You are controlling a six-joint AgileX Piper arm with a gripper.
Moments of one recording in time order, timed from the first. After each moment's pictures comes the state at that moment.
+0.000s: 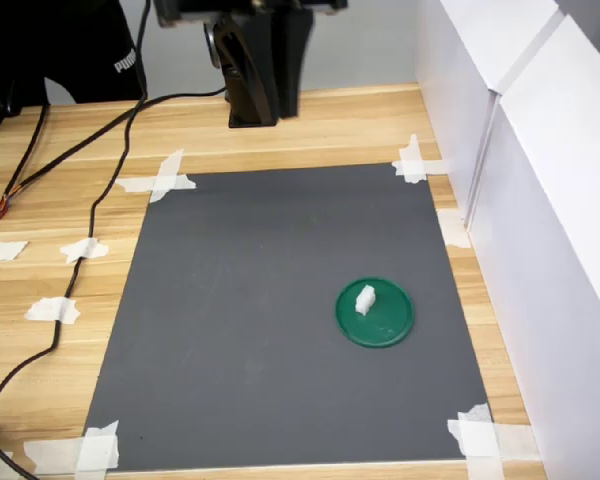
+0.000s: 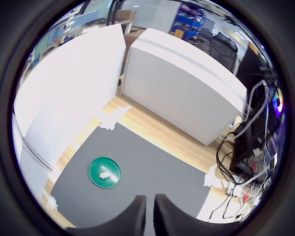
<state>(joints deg) 12.7 70.7 -73.7 0.0 48.5 -22.2</state>
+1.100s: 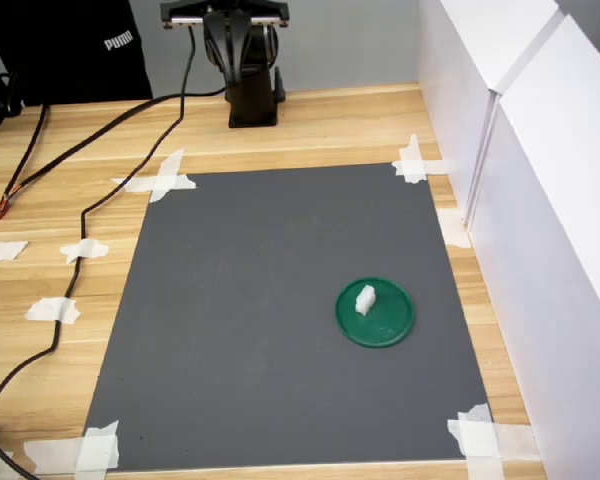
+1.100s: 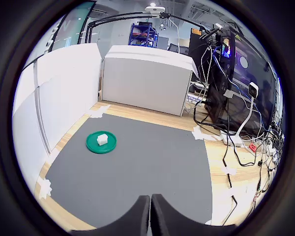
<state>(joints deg) 2.4 9.9 -18.5 5.4 34.5 -17.2</state>
